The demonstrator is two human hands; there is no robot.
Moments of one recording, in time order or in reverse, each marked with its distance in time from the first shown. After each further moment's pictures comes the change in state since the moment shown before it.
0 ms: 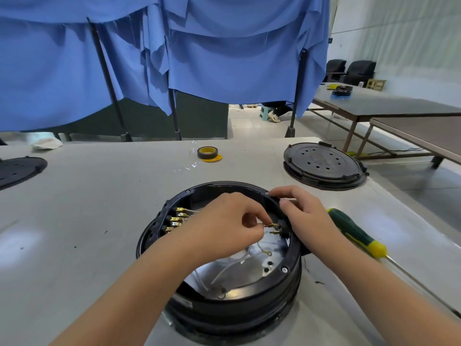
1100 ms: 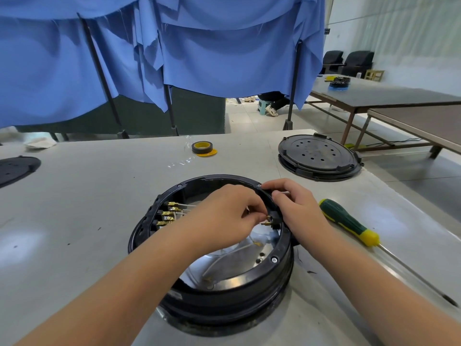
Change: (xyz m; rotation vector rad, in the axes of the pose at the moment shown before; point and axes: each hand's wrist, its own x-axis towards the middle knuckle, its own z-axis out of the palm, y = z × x) left_hand 0.016 0.003 0.011 0.140 0.007 0.117; right_hand -0.001 0.011 0.004 0.147 0.046 0.029
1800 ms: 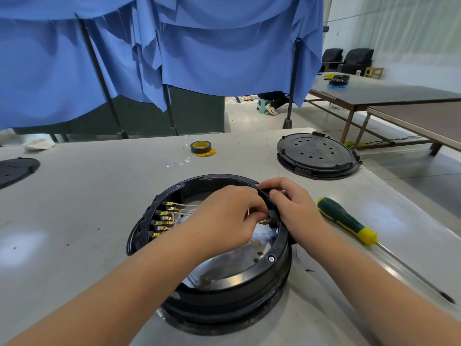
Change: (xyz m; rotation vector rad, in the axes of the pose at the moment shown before) left_hand -0.001 0.001 0.008 0.086 0.094 0.108; right_hand 0.001 0.002 0.001 -0.013 -0.010 0.004
